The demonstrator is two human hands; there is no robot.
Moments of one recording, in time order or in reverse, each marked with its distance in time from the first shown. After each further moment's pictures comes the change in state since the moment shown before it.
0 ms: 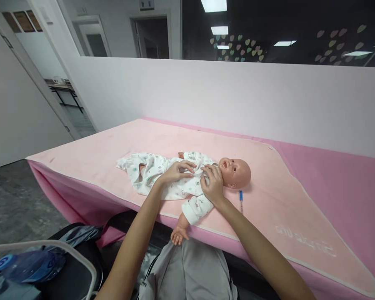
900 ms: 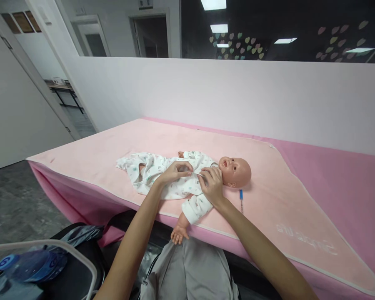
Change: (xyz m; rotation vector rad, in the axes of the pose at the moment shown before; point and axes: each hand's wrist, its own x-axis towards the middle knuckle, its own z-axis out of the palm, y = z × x) left_hand -0.004 0.013 0.003 -0.048 0.028 -0.007; right_hand -0.002 -0.004 -0.003 -0.039 0.020 -0.102
